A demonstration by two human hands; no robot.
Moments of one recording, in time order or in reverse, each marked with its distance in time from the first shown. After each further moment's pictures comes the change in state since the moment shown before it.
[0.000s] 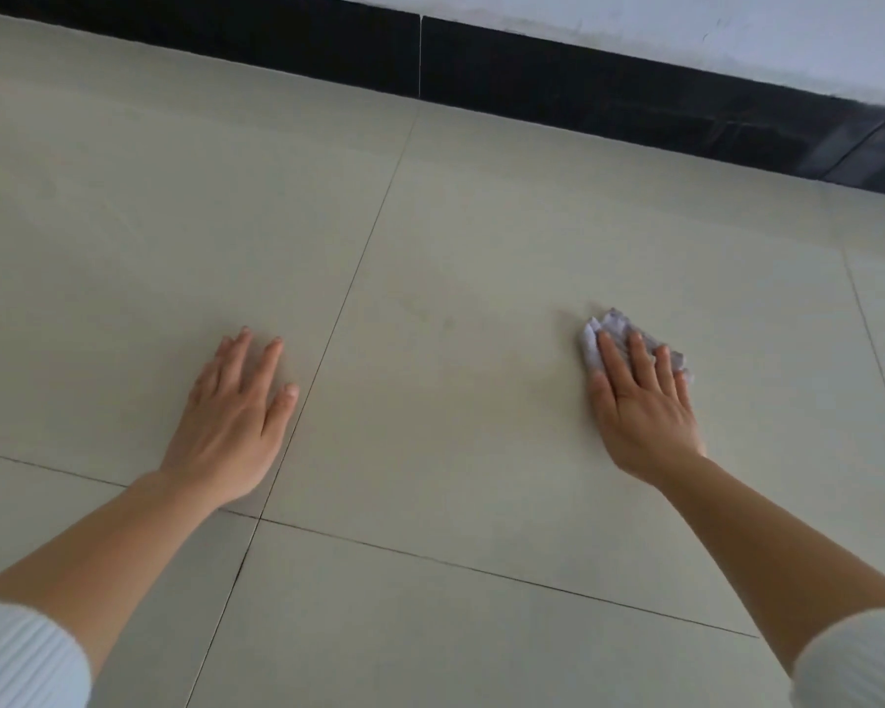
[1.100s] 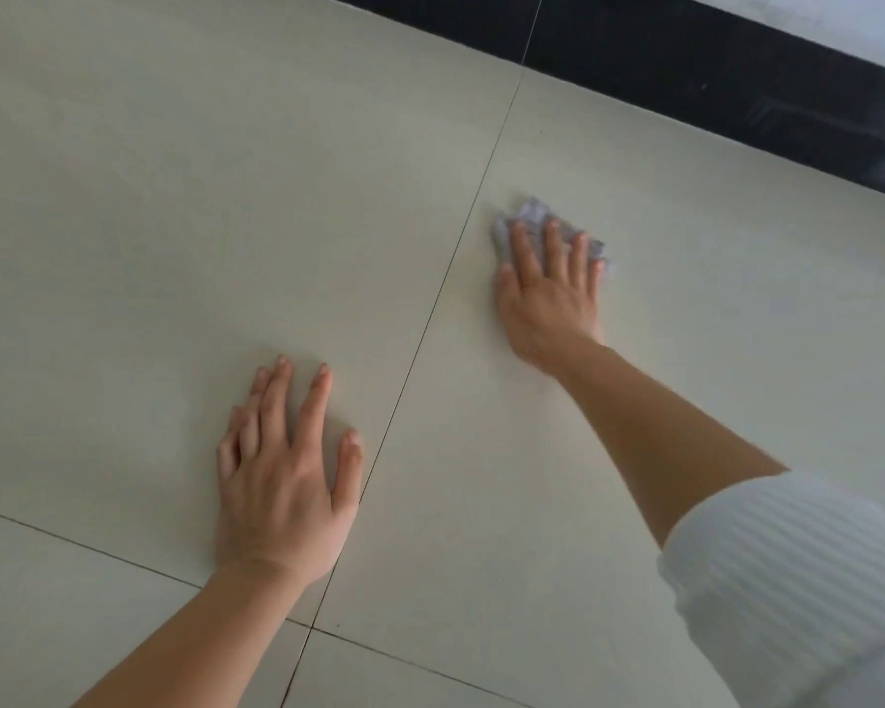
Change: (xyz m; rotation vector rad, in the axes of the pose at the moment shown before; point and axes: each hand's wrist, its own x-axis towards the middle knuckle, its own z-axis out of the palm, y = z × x) left_hand 0.017 0.006 0.010 -0.010 0.169 -0.163; right_hand 0.168 -0.191 -0.042 0.191 0.008 -0.072
